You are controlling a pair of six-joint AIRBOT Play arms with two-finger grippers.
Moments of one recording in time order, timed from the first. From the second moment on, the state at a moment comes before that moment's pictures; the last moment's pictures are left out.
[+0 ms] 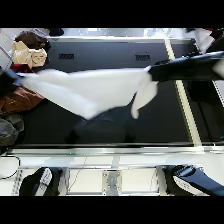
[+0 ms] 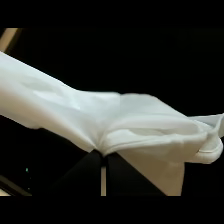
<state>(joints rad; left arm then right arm) 0.46 -0.67 1.09 0.88 -0.94 -1.55 0.38 -1.01 1.72 -1.39 1.34 1.60</state>
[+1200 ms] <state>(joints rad) 0.32 -1.25 1.37 0.86 -0.67 -1.27 0.25 -1.34 1.55 -1.37 0.82 1.42</state>
